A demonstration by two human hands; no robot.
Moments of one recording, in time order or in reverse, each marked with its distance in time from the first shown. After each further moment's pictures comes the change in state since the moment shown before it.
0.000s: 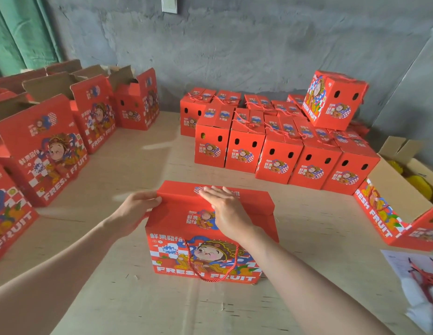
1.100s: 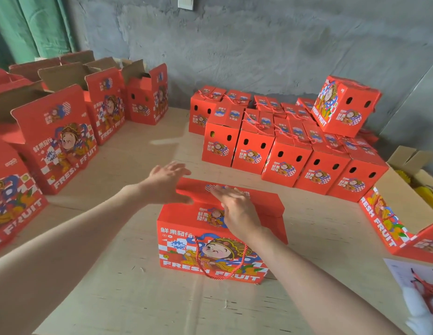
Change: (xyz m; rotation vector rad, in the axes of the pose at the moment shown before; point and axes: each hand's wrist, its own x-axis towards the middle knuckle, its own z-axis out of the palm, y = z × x) left_hand 0.016 0.052 0.011 1.352 -0.094 0.348; right_hand -0.002 -0.010 -0.002 -0.062 0.033 0.052
